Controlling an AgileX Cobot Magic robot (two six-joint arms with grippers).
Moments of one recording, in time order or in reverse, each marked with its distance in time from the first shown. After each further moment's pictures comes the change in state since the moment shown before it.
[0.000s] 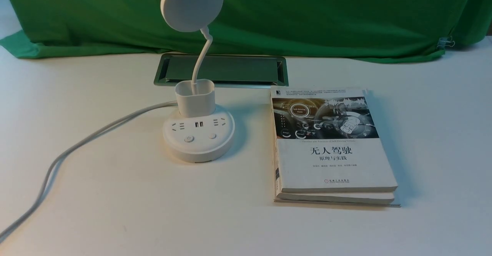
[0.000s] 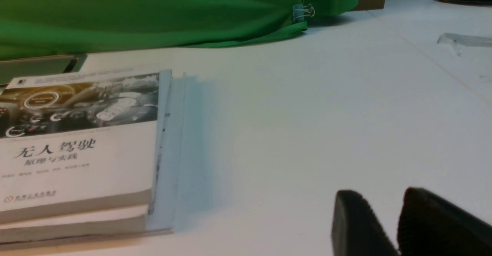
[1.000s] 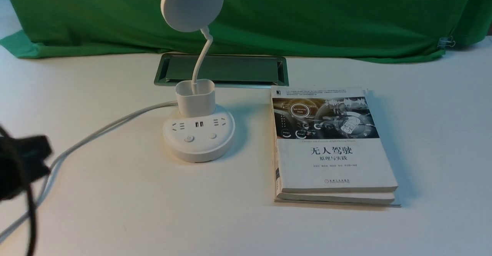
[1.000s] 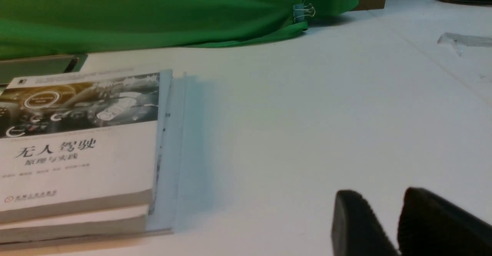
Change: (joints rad) right arm 0.000 0.000 0.000 0.000 0.000 0.000; left arm 0.000 0.706 -0.593 -0.554 1.218 0.269
